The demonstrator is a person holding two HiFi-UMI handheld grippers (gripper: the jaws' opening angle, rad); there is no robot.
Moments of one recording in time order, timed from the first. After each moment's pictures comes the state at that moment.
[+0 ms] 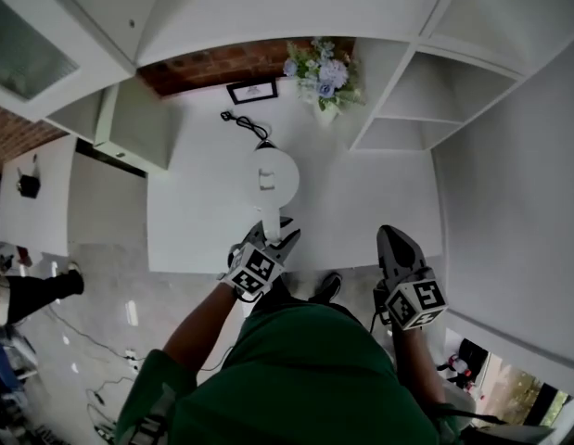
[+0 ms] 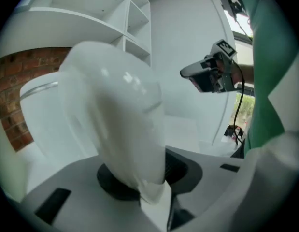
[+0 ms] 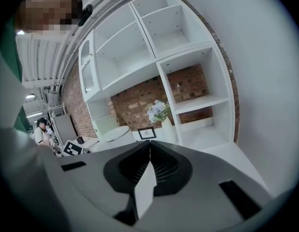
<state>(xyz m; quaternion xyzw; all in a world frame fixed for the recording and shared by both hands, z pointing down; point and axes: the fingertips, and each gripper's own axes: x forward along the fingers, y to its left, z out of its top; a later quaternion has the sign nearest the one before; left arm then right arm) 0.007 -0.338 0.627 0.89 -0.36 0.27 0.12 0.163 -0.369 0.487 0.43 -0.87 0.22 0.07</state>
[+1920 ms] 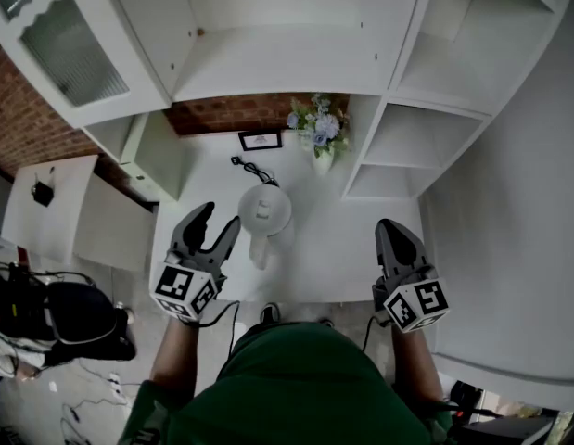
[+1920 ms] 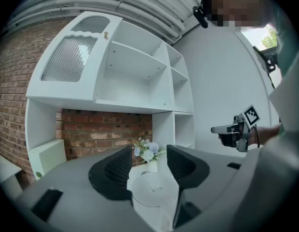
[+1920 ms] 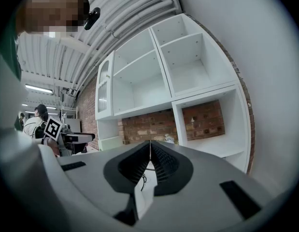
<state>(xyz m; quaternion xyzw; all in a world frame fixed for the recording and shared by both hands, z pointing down) -0.121 -0.344 0.368 0.80 -0.60 0.04 0.04 0.160 -0.397 0.359 0.39 -0.92 0.08 0.00</state>
